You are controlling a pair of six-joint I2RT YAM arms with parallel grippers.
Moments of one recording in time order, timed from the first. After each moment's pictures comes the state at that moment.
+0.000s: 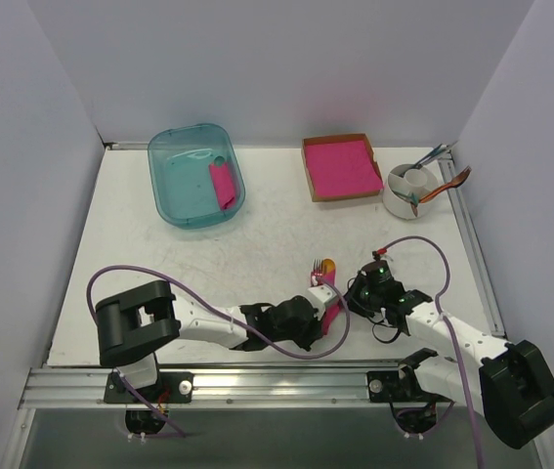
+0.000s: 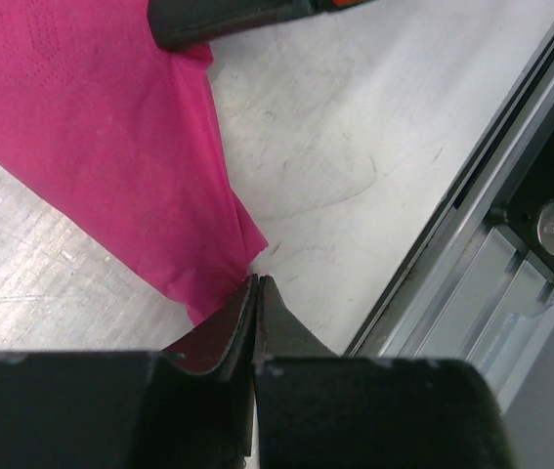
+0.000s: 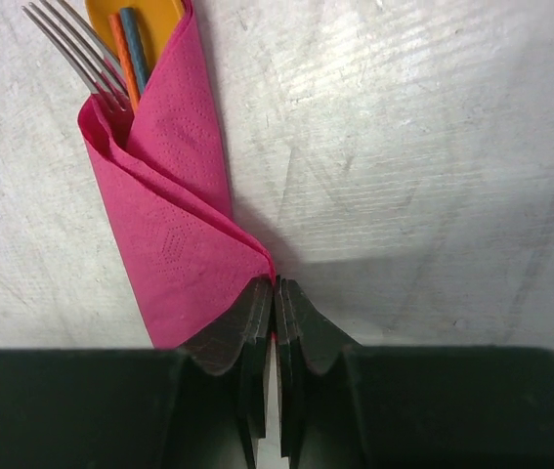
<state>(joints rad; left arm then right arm) -1.30 1.70 0.78 0.29 -0.10 -0.49 0.48 1.04 0.30 -0.17 -0.02 0.88</state>
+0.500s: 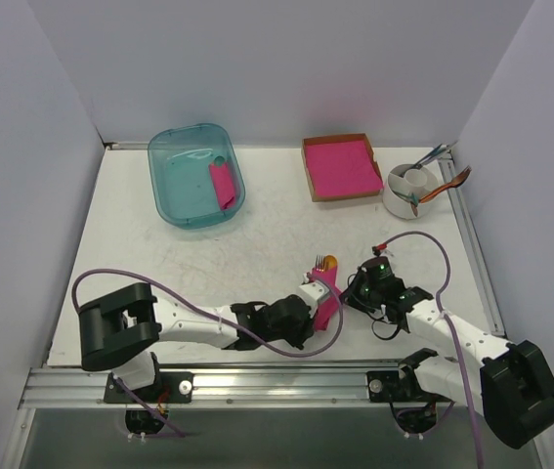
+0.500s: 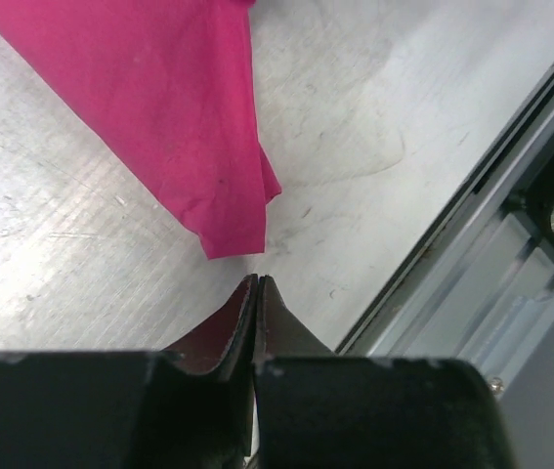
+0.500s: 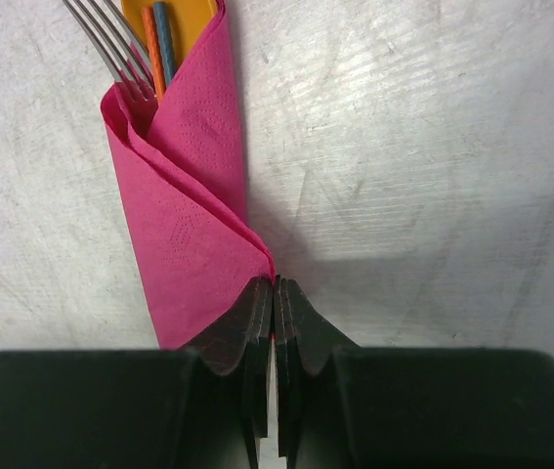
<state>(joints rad) -1.30 1.63 0.76 0.18 -0.15 -0.53 0.47 1.05 0.35 -0.19 0.00 0.84</state>
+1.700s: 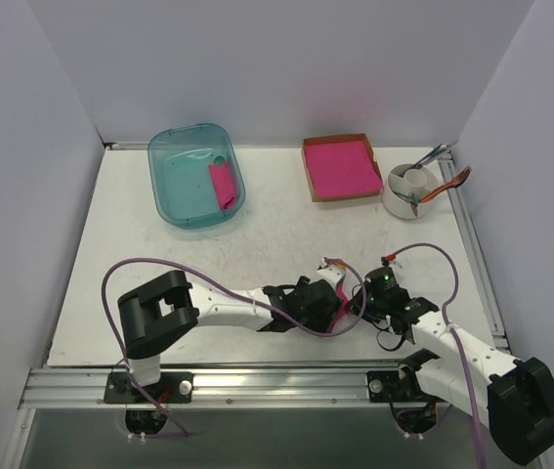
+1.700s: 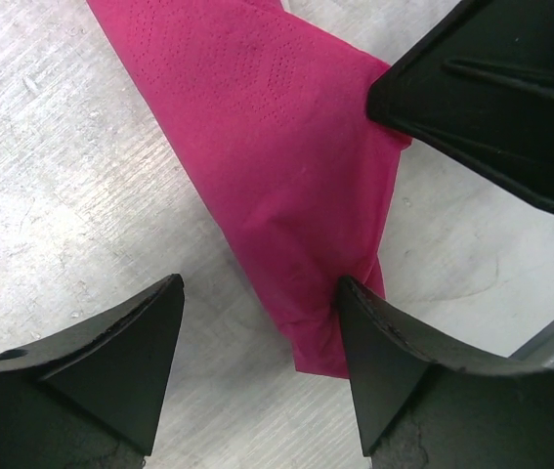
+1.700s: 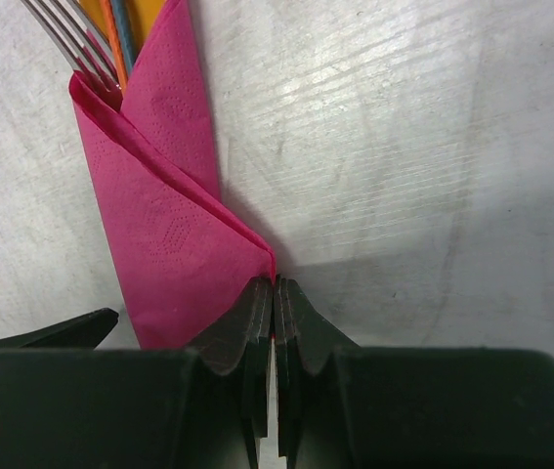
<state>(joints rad) -1.25 1.83 1.07 -0.11 -0.29 -0.55 0.47 0.94 0.26 -0.24 0.05 0.92</state>
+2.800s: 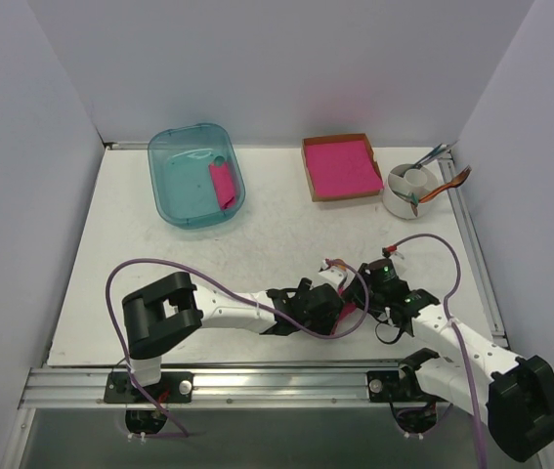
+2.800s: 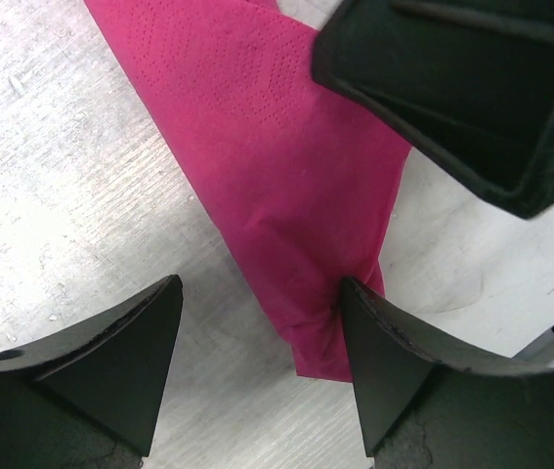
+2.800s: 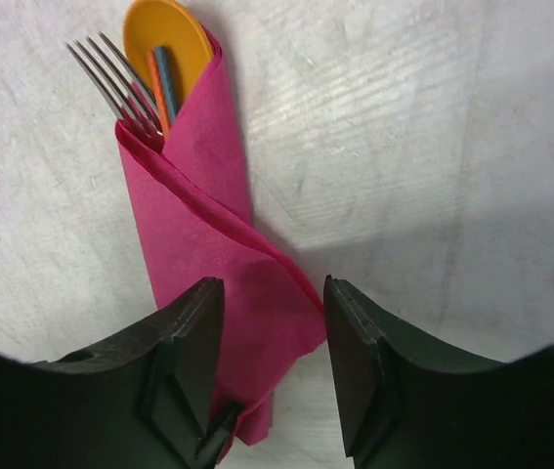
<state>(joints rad) -1.28 1.86 1.09 -0.11 -0.33 -0.59 0.47 0.95 0.34 -0.29 0.10 0.89</state>
